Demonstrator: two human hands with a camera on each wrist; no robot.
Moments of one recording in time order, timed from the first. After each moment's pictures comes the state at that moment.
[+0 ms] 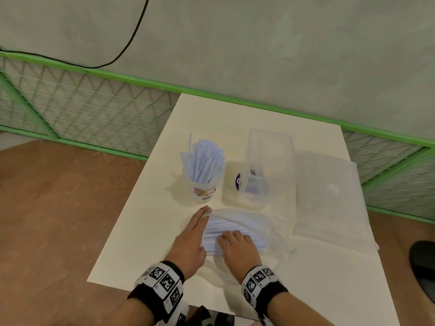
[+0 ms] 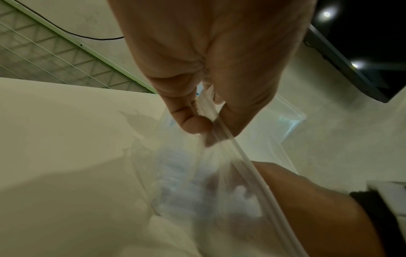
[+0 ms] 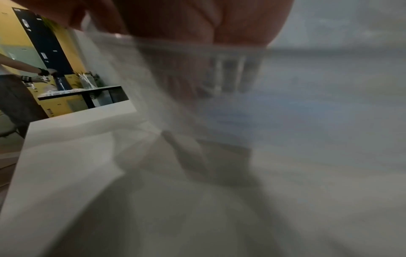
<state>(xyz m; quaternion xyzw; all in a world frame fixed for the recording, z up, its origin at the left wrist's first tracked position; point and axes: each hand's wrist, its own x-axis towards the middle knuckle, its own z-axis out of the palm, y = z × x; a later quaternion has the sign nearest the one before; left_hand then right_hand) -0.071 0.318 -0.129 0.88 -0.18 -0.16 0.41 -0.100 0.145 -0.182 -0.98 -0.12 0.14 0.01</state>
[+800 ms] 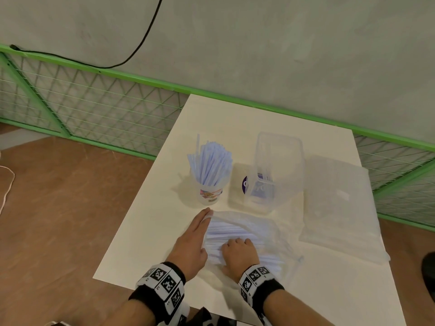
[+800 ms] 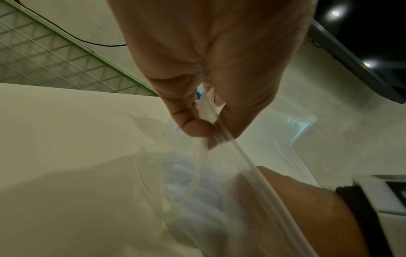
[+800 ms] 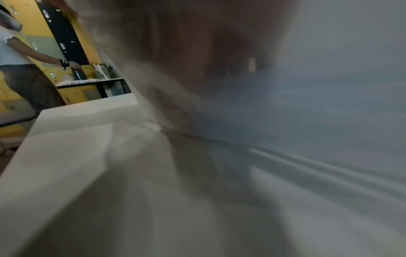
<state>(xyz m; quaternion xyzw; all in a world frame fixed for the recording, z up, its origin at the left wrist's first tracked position) -0.069 0.324 -0.134 0.88 -0.17 -0.16 0.41 -0.085 0.153 -0.183 -0.96 -0.14 0.25 -0.09</state>
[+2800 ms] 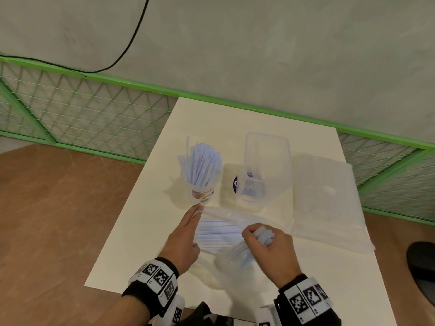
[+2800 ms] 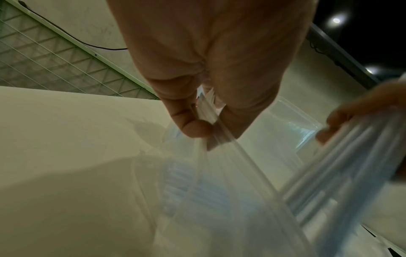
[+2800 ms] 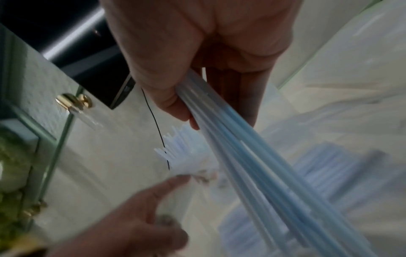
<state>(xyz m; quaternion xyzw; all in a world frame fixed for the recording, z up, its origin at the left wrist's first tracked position) -0.059 0.325 -0.133 0.89 -0.13 -0.19 0.40 -0.117 0.111 -0.062 -0.89 0.14 0.02 0.43</state>
